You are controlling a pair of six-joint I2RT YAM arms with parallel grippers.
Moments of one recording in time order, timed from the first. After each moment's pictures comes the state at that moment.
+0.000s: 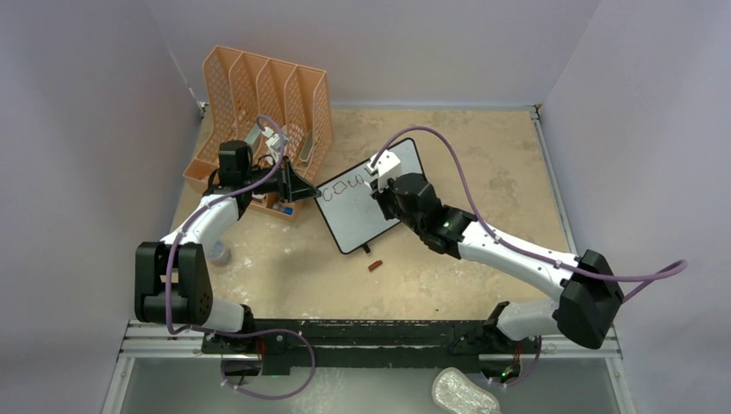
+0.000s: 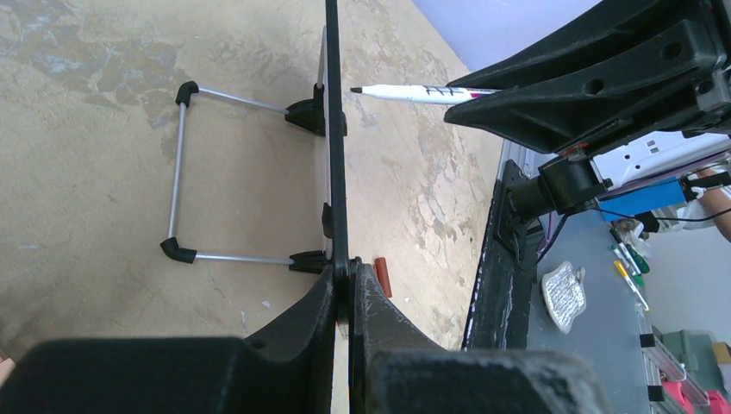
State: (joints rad) left arm -0.03 1.43 0.87 0.03 1.18 -0.17; right arm 0.87 1.33 0.96 -0.04 0.25 -0.02
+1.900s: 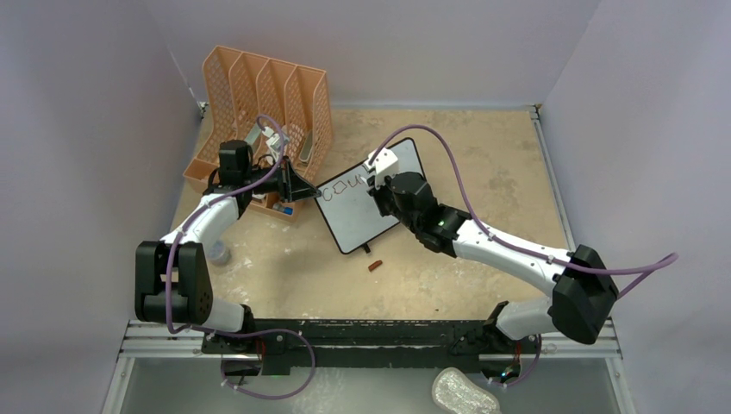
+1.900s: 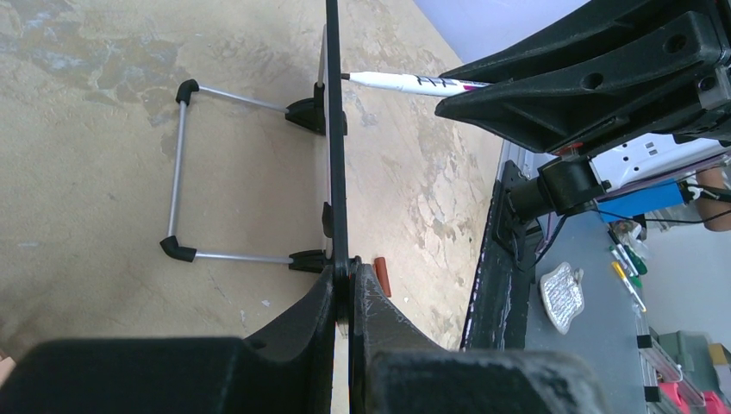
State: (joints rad) left arm -0.03 1.44 0.87 0.02 1.18 -0.17; right arm 0.87 1.36 0.96 0.03 0.27 -0.02
